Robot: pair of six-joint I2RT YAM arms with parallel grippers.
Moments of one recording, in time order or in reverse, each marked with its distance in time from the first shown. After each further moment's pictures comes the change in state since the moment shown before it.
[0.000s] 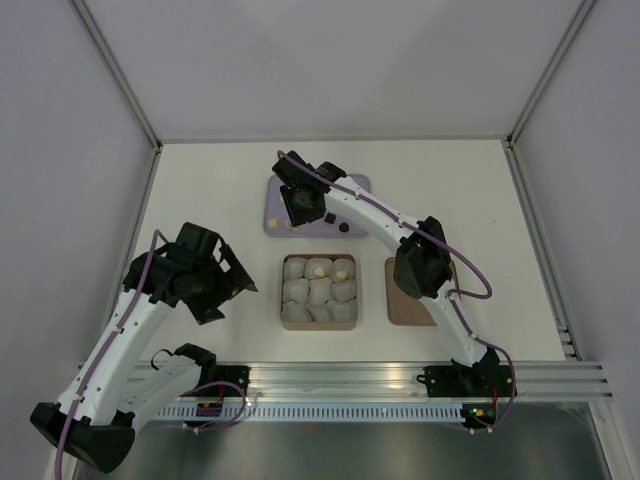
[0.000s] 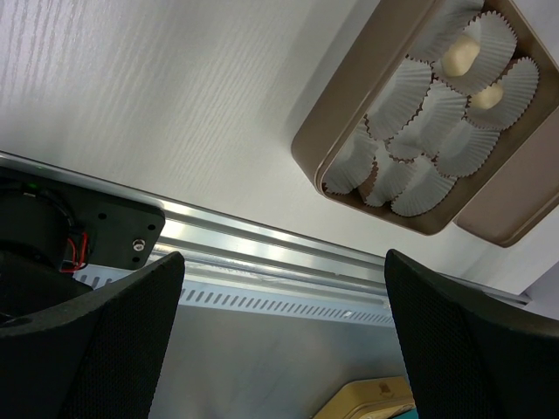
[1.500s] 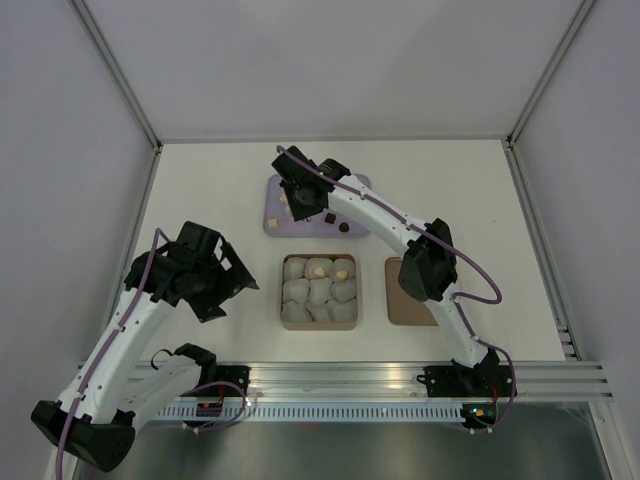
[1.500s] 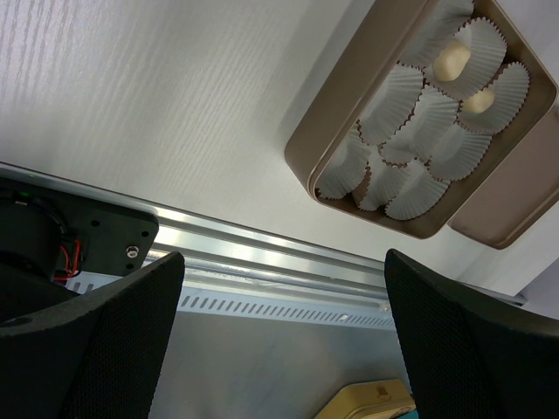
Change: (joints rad) left arm 0.000 0.007 -0.009 0.028 0.001 -0.001; right arm 0.011 -0.041 0.000 0.000 0.055 -0.024
